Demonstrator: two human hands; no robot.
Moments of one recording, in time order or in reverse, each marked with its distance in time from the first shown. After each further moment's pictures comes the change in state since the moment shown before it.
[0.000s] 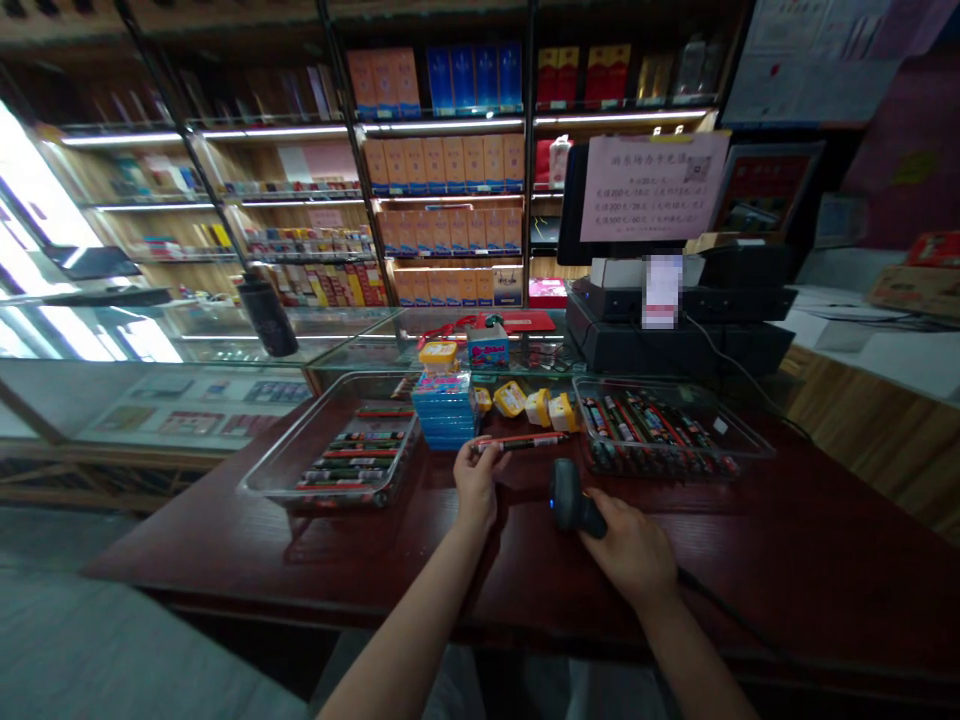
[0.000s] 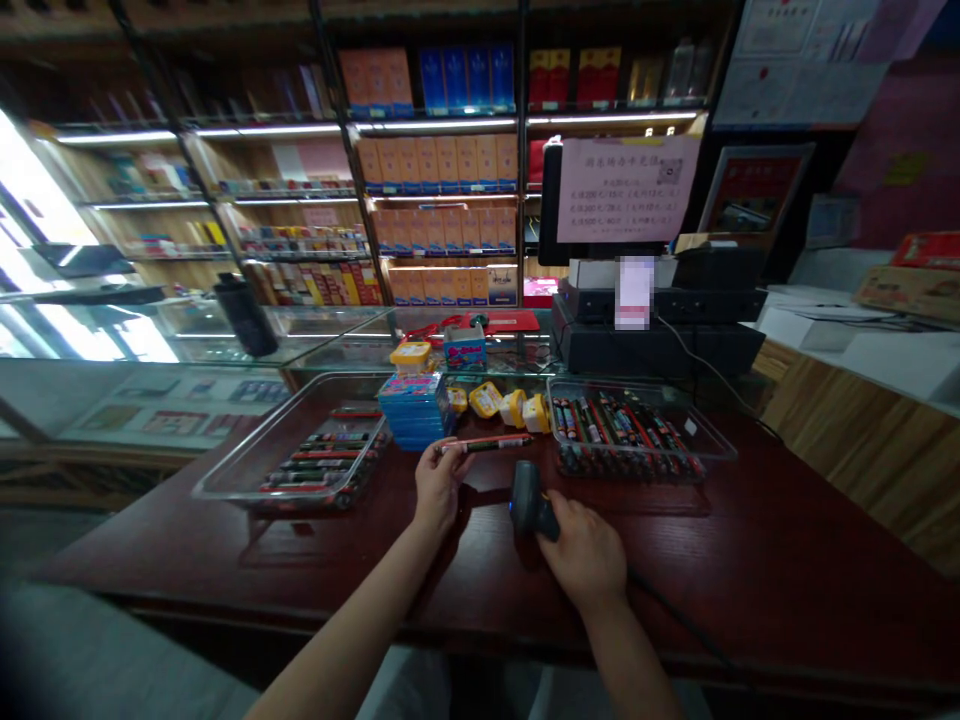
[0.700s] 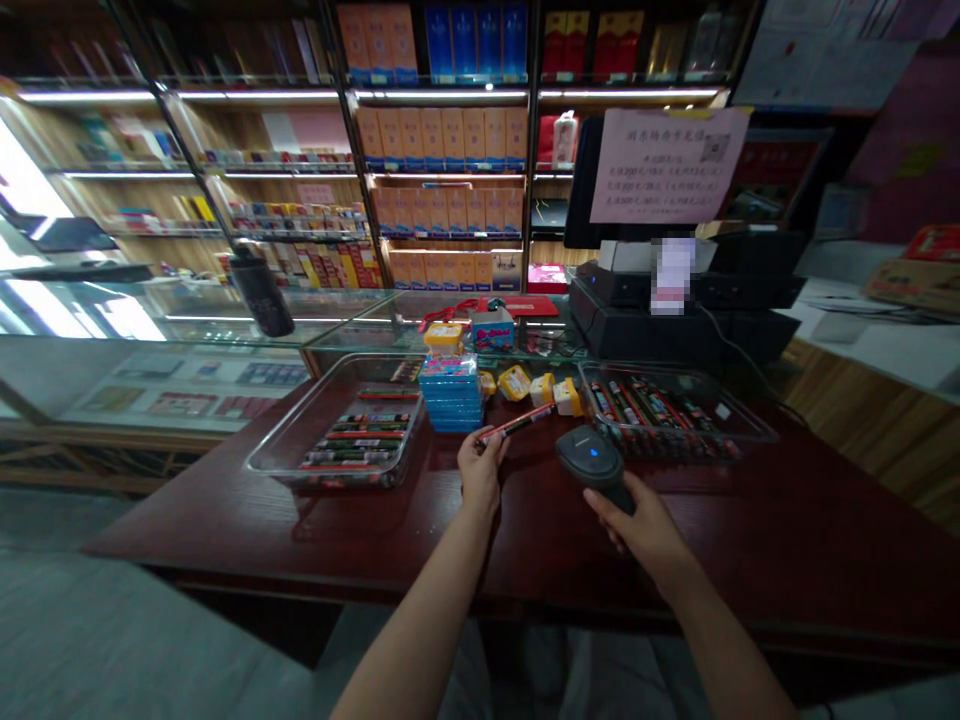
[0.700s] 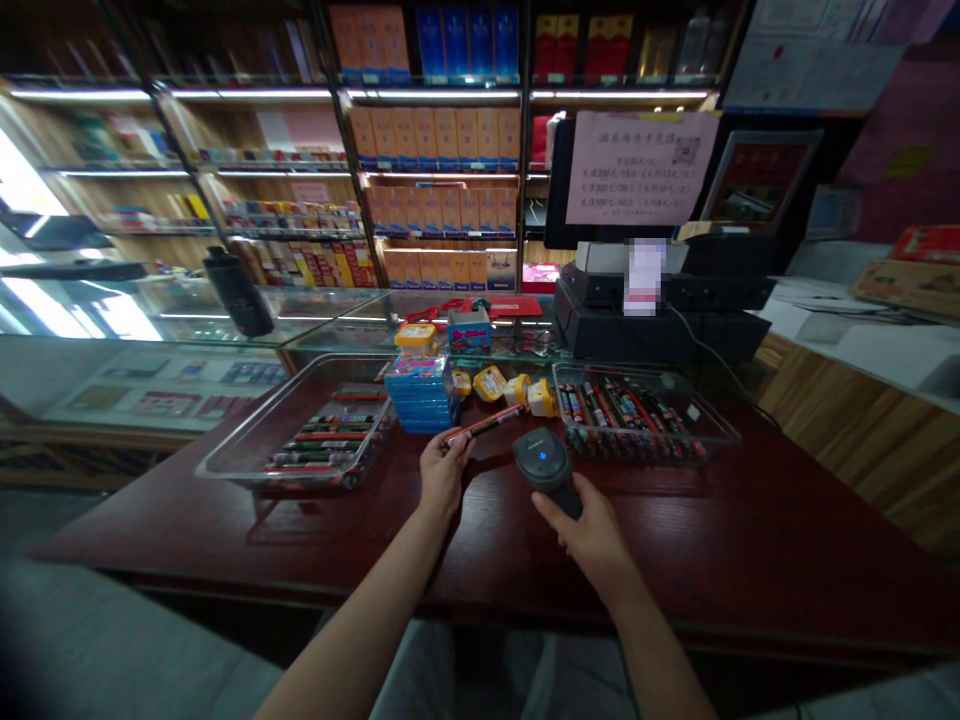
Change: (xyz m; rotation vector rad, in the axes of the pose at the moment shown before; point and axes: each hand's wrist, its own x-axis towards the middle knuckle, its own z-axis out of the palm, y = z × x) left_hand 0.008 -0.019 -0.026 -0.055 -0.043 0.000; right_hand -0.009 -0.025 -0.021 1.021 -0.077 0.359
